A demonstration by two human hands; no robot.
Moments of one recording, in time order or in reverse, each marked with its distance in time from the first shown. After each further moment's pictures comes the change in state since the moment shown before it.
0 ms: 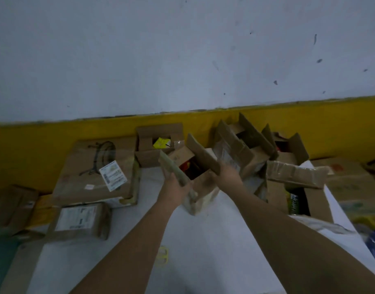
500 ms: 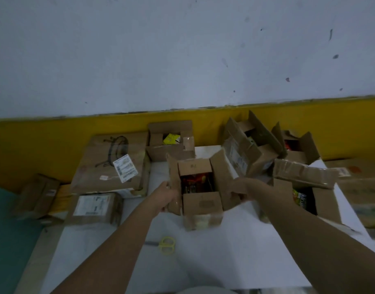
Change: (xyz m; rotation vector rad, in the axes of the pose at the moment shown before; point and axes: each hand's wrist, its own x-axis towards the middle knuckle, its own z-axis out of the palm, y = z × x) left_hand -0.041 -0.025 -0.038 -0.302 -0.139 -0.307; right_hand -0.029 0.016 -0.035 0.296 -0.642 0.411
